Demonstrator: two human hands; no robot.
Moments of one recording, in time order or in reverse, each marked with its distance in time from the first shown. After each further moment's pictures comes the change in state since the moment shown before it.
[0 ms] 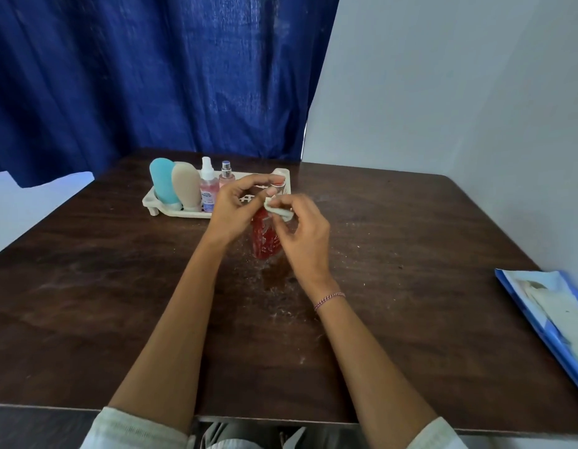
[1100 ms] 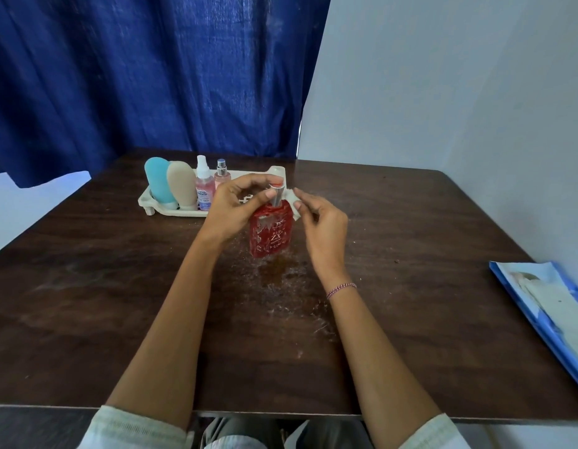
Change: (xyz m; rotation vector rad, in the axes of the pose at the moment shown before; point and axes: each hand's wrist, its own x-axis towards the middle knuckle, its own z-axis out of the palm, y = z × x) left_hand -0.002 0.003 0.000 -0.031 -0.036 -0.081; right_hand 0.008 0.017 -0.017 -0.045 0.019 0.335
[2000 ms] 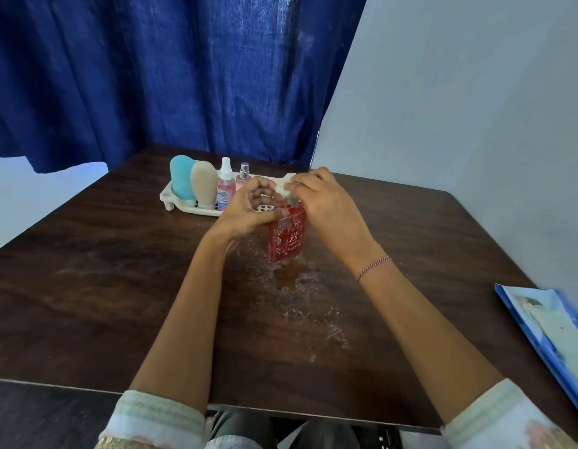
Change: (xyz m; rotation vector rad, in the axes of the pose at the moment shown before) left_hand 0.002 -0.012 -0.013 -0.235 -0.057 -0.255; right_hand 0.030 -0.050 -0.025 -0.742 -0.330 -0.825
